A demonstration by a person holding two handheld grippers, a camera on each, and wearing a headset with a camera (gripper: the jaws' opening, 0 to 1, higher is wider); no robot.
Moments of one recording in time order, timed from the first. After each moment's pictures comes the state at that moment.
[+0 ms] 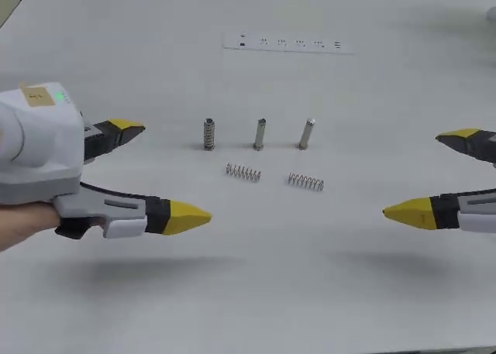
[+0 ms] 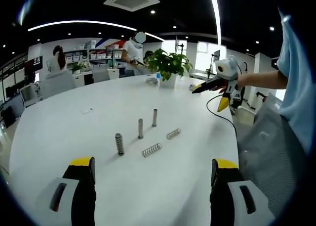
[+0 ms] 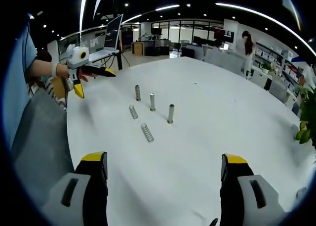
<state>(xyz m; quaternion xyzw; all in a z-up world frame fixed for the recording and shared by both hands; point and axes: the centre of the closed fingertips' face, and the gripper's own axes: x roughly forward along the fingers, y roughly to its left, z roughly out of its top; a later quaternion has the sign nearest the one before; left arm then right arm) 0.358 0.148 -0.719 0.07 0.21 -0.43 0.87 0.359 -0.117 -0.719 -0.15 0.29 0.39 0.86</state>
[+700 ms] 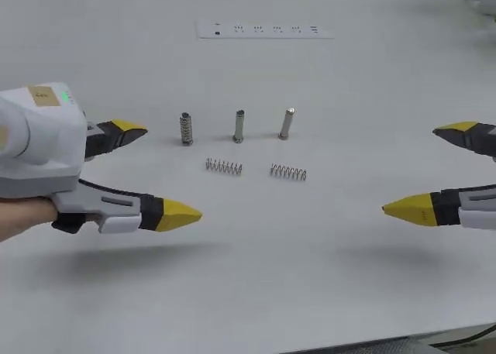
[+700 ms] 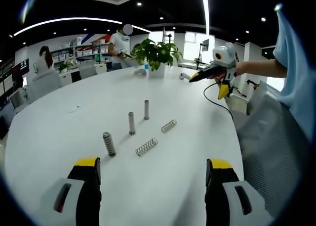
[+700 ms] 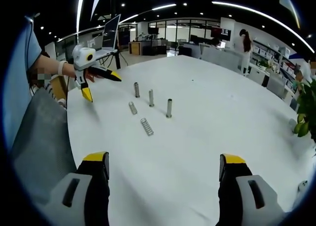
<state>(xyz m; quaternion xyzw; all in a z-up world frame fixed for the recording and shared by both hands) 0.367 0.128 -0.744 0.11 0.23 -0.48 0.84 0.347 -0.122 -0.721 -0.14 0.30 0.38 0.86</state>
